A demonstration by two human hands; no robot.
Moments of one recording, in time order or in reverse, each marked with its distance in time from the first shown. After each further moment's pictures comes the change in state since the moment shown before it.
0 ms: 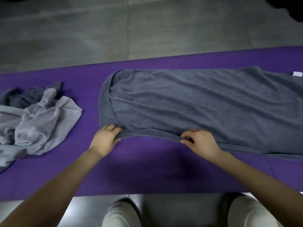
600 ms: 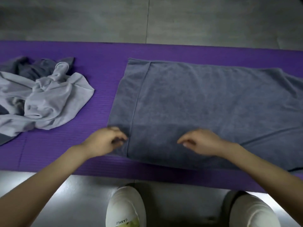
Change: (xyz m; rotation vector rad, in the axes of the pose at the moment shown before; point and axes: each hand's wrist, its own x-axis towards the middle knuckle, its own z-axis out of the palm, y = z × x) left_hand -0.062 -0.016 -0.011 -0.337 -0.171 0.088; right_hand 0.012 -0.048 -0.010 -0.187 -0.531 -0.200
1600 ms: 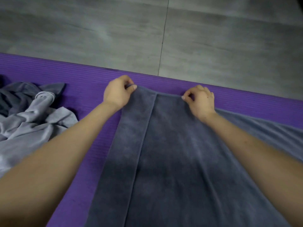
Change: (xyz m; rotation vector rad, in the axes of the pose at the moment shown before) left_hand 0.251 -0.086 -0.133 -0.313 0.698 -0.406; right_hand 0.256 0.069 -0.144 0.094 0.729 0.350
